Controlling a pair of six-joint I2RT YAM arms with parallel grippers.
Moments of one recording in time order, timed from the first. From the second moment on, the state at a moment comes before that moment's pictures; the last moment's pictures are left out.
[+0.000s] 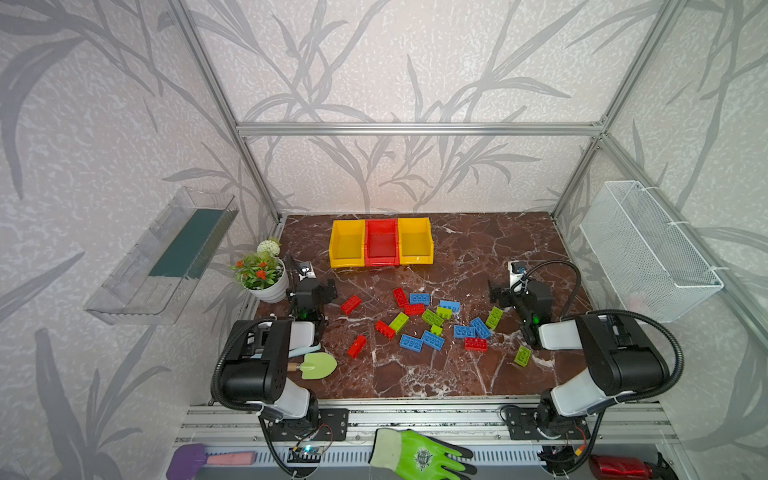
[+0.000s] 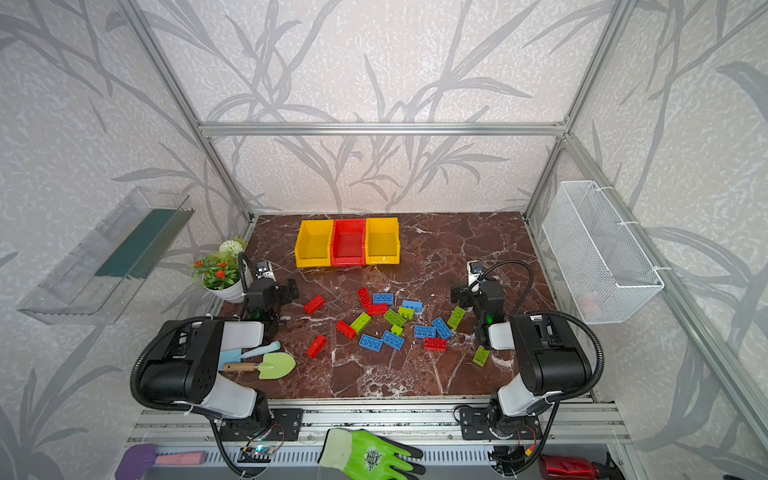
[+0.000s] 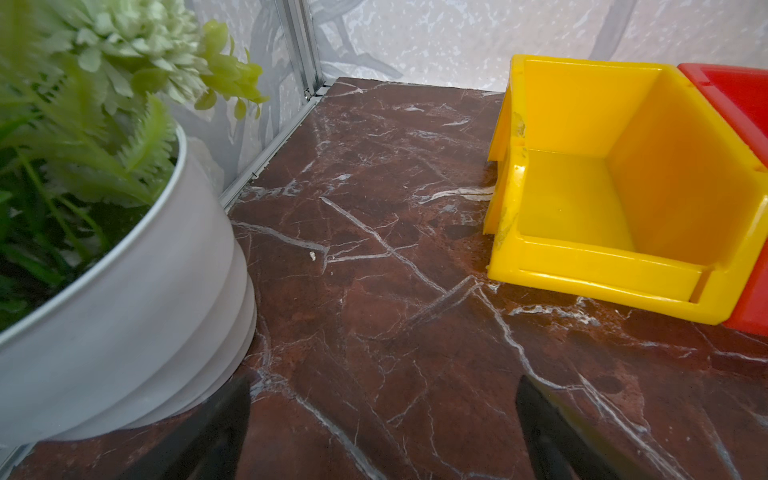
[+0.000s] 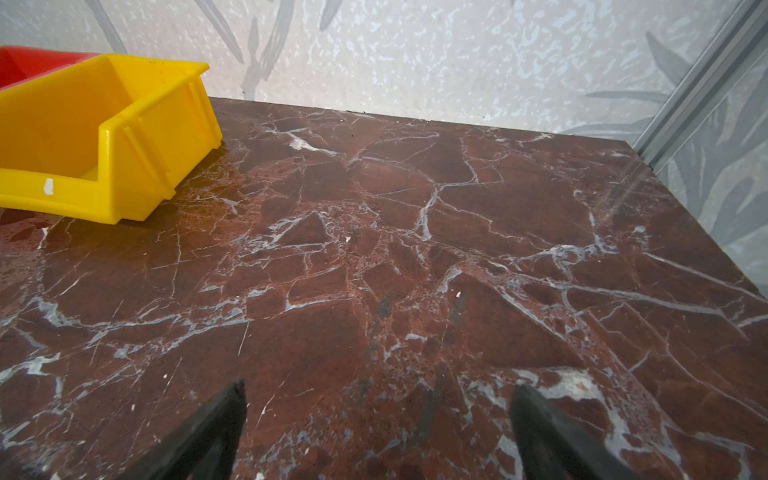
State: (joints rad) left arm 0.01 1.52 0.40 0.69 -0.31 -0.09; right arm 0.07 1.58 0.36 0.88 -0.07 -0.06
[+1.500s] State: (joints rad) left arm -0.01 1.43 0.59 0.36 -0.30 -0.08; right arm 0.15 1.38 0.71 0.27 0.24 -0.02
